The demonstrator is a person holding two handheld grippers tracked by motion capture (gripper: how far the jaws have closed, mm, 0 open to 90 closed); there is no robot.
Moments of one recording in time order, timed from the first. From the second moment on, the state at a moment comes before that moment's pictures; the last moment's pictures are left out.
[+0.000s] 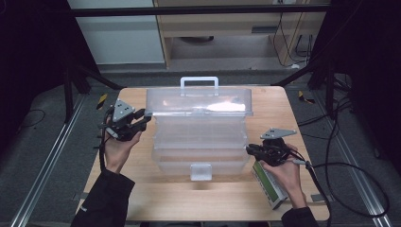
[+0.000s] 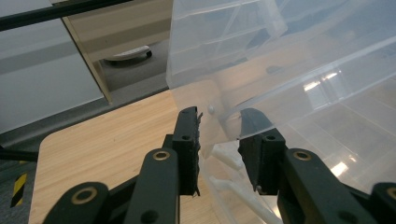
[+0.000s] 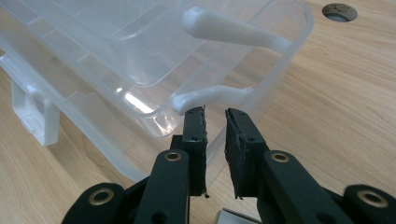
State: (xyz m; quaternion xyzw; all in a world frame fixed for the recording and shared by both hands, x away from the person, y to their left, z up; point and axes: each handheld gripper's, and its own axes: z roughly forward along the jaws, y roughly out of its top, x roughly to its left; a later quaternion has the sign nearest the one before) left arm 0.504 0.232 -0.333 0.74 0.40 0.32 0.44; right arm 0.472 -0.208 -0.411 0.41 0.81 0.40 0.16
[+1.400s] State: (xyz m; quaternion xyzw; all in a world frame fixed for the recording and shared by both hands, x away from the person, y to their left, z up) left arm 0.539 0.223 -0.310 0.74 0.39 0.34 0.43; right arm 0.473 -0.209 -0.410 0.42 0.80 0.40 0.16
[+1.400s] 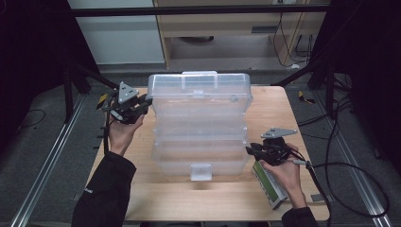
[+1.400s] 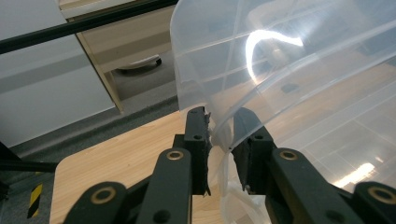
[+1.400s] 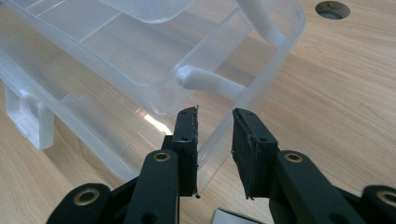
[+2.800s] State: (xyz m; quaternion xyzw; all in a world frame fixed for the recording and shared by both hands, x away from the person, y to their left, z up) left arm 0.592 0.216 -0.297 0.72 0.43 0.34 0.42; right arm 0.477 -0.206 -0.413 0.42 0.80 0.40 0.15
